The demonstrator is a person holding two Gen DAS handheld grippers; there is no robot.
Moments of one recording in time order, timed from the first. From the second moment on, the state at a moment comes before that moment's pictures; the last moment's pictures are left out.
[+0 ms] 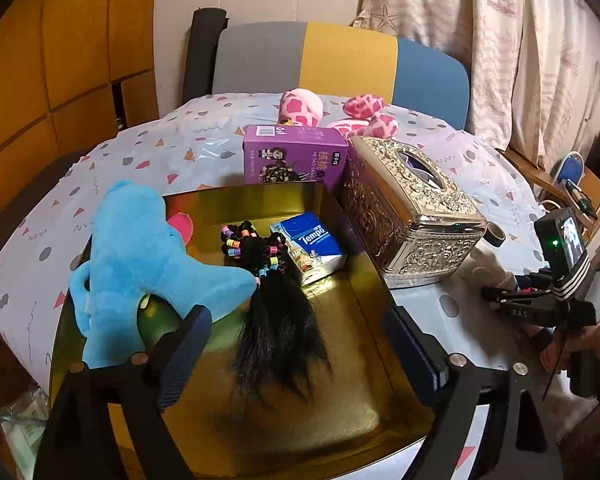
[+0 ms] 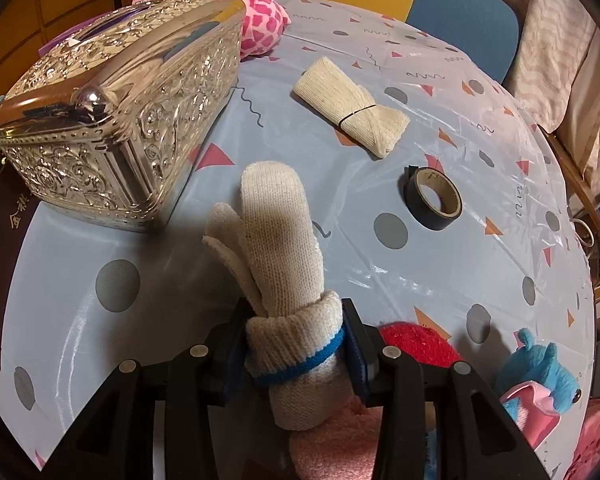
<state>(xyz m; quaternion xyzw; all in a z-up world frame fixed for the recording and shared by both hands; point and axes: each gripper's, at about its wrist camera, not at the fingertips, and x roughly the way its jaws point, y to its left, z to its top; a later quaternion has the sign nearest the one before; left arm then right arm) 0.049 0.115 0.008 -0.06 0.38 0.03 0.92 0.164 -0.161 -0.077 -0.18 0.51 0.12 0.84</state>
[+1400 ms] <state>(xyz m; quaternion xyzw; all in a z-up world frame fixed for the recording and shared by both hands) 0.024 0.192 -0.006 -0.16 0.37 0.06 0.91 0.161 0.072 0.000 -0.09 0.46 0.24 0.85</state>
